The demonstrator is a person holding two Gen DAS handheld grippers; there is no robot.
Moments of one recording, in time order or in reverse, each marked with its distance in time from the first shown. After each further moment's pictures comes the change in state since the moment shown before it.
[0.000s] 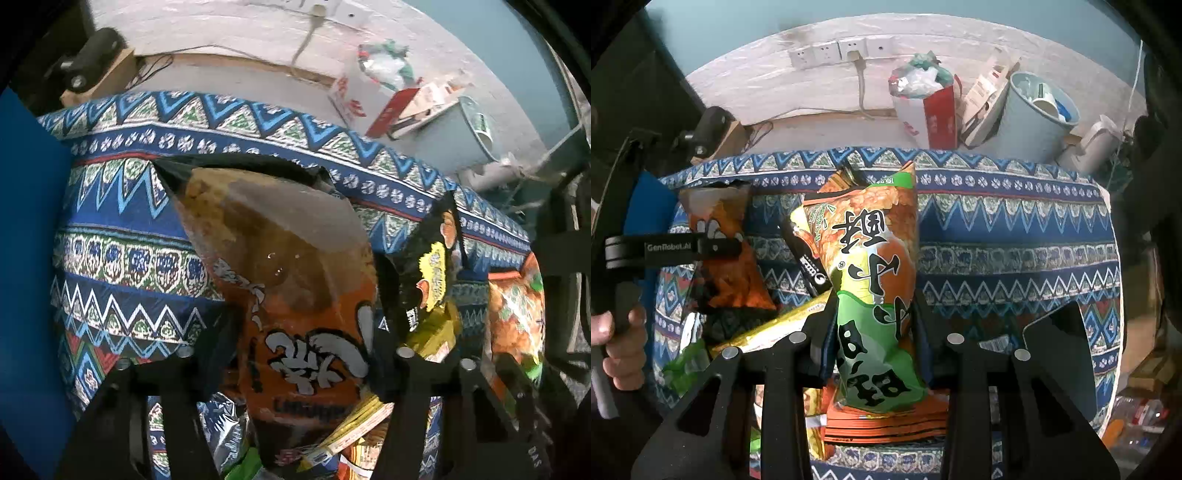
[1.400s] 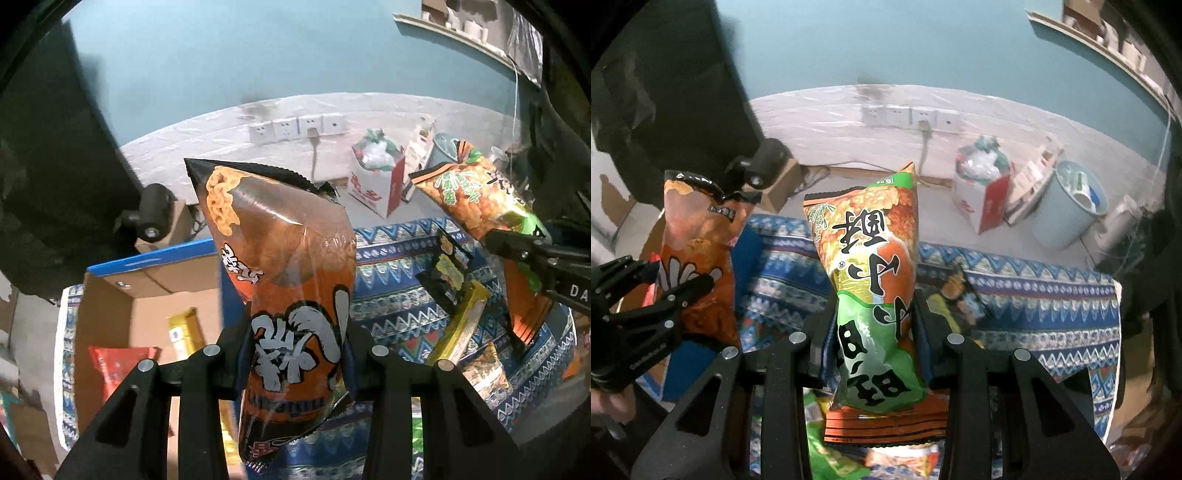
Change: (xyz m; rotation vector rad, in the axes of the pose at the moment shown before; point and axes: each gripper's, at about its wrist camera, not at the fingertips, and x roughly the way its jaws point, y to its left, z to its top) left arm -0.173 0.046 -0.052 0.341 -0.446 0.268; right arm -0.075 0.124 0.047 -0.161 -0.192 0.075
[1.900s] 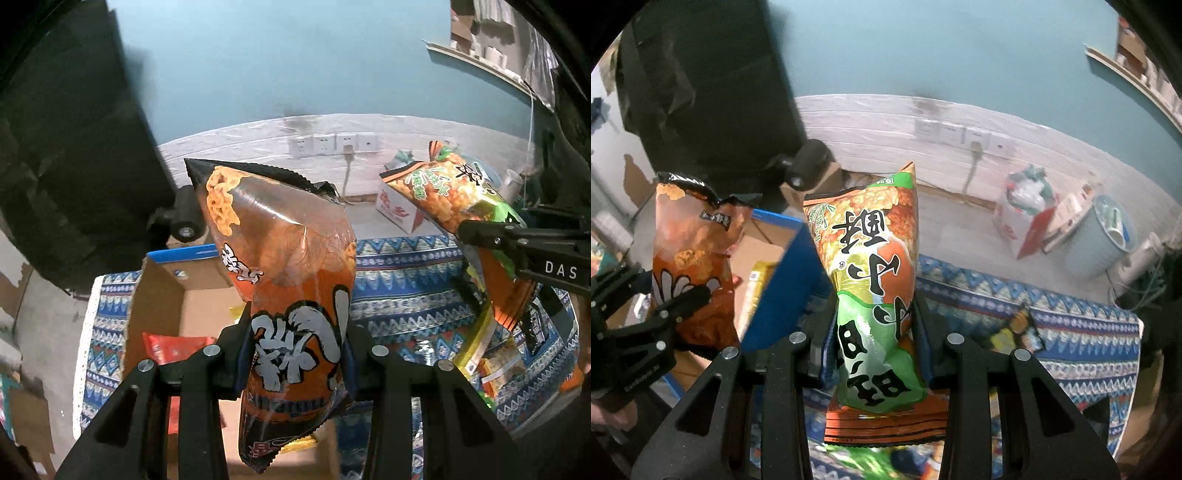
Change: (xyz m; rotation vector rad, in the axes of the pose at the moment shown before) left arm -0.035 0.076 -0.026 -0.067 -0.059 0.053; right arm 0.008 0.090 0.028 -0.096 -0.020 0.085
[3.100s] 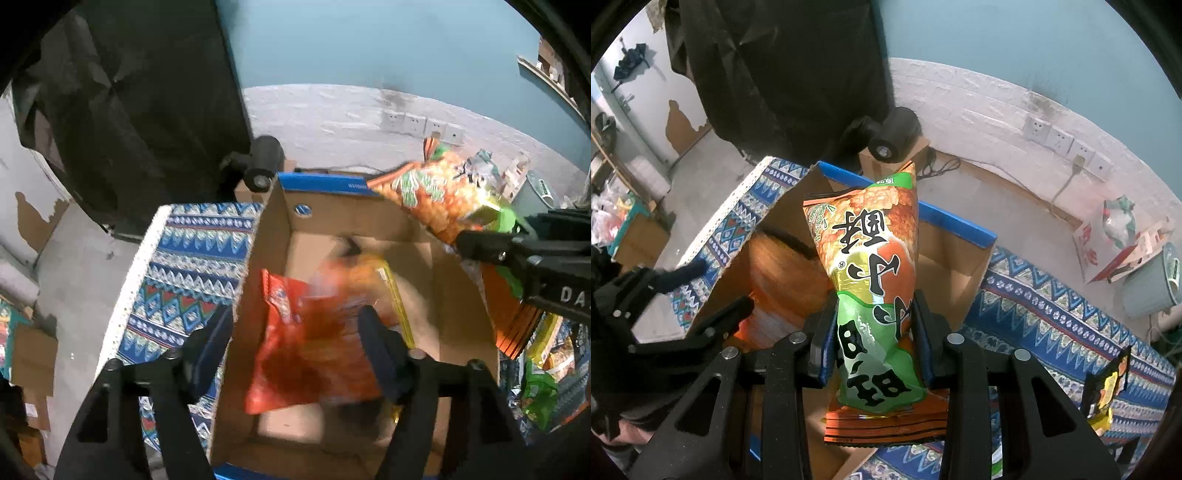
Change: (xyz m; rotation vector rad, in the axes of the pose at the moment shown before) left arm 0.023 0.129 -0.054 -0.173 0.089 0.145; right arm 0.089 0.155 0.026 -0.159 0.126 0.137
